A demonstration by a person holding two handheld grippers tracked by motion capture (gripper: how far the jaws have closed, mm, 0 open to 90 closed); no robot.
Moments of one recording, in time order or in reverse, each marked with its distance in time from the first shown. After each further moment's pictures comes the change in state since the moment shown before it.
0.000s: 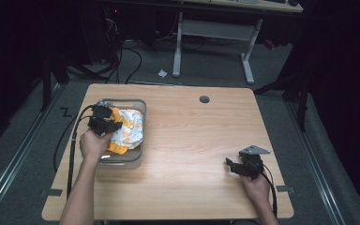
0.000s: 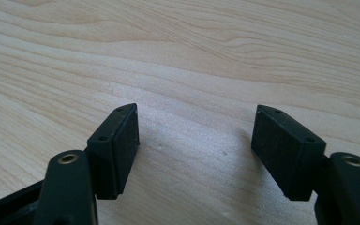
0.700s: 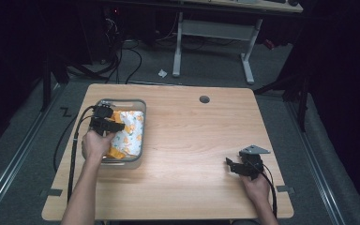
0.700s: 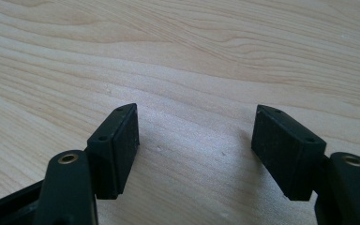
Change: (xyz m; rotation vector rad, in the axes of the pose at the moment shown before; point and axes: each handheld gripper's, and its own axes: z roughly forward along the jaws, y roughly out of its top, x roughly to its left) left arm 0.003 0.004 0.003 0.016 0.024 -0.122; right arm 0.000 0.000 0.000 0.000 -0.005 0.003
